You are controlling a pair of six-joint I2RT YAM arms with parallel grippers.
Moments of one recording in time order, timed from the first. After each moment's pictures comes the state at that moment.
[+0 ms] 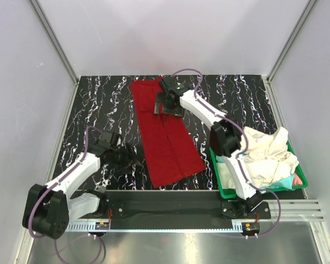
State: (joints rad) left arm -0.29 1.08 0.58 -0.64 0.34 -0.78; right arm 0.63 2.43 2.28 -0.94 0.08 0.69
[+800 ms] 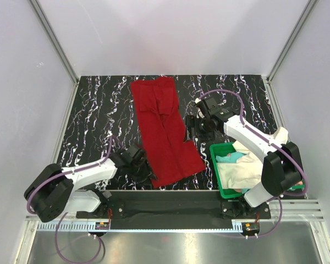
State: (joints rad) left arm -0.75 1.24 0.49 -0.38 0.25 -1.24; right arm 0.51 1.55 1.21 -0.73 -0.19 0.46
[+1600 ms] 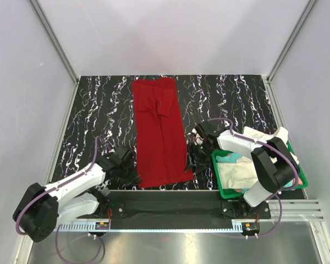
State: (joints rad) left arm -0.64 1.03 0.44 -0.61 0.12 -1.12; right arm 0.56 1.60 0.90 -0.64 -0.46 0.54
